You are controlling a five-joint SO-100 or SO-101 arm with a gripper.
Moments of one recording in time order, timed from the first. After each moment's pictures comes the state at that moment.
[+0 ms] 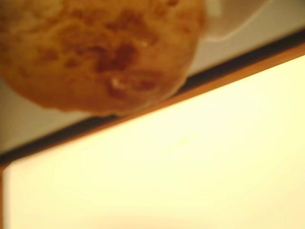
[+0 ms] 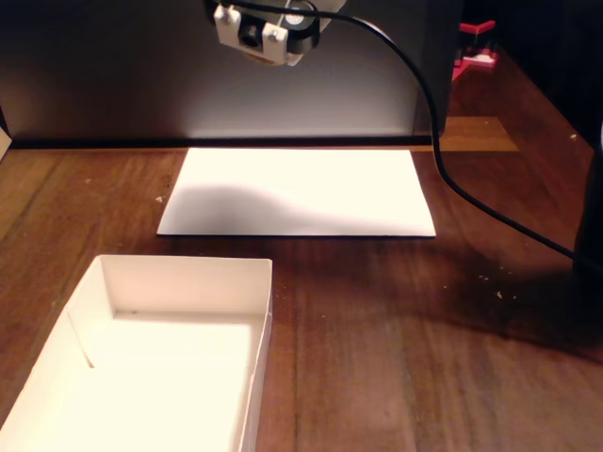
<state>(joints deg) 21.1 73.2 54.6 82.4 -9.7</state>
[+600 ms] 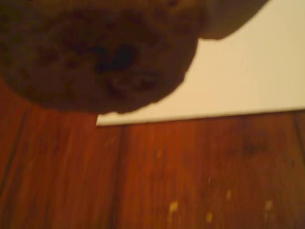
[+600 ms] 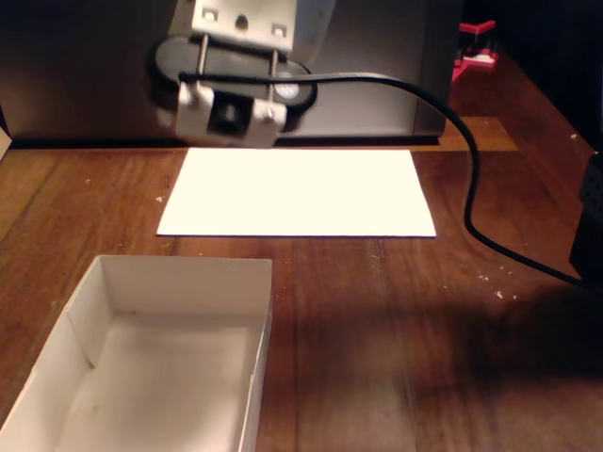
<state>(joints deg) -6.6 73.7 54.6 84.4 -1.3</state>
